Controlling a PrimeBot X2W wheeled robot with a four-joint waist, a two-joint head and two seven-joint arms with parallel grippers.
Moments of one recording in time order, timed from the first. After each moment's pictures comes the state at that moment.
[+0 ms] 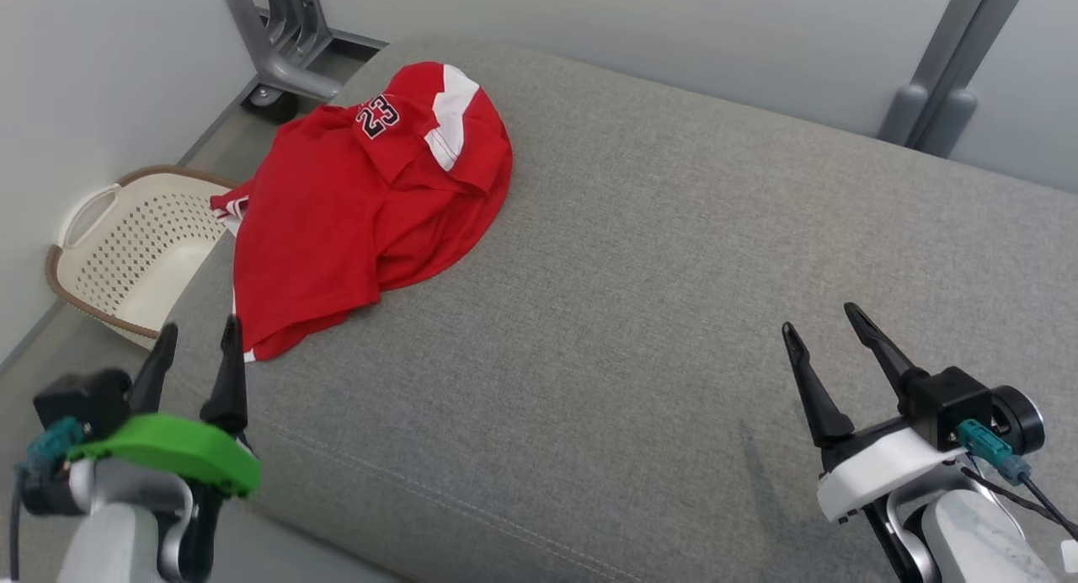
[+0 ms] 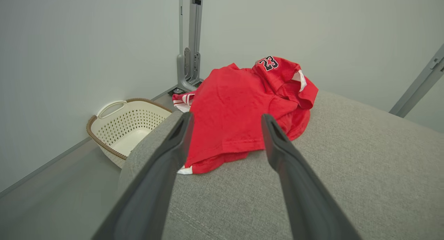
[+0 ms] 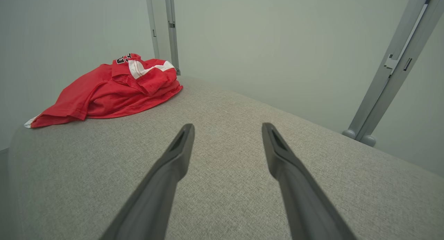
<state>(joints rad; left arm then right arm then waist) -0.14 0.11 0.01 0.32 -0.38 -0.12 -0.15 0.00 -0.18 0.23 0.14 0.11 0.05 -0.25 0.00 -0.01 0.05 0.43</state>
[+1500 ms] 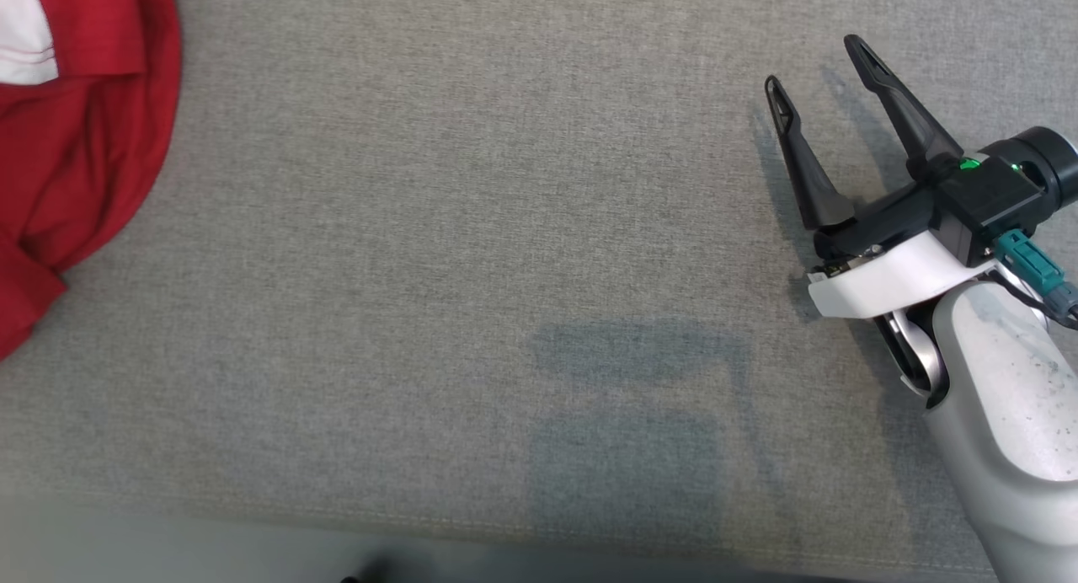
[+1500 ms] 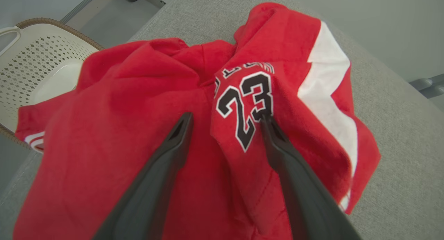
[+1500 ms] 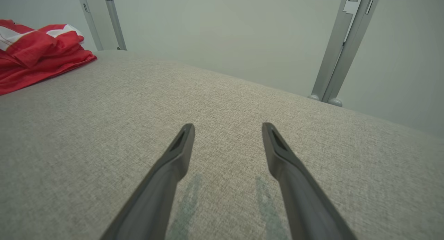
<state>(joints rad) -0.84 0.37 0.19 0.47 -0.72 0.00 0.63 -0.40 -0.22 0.27 0.04 0.04 0.10 -0.25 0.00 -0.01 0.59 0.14</state>
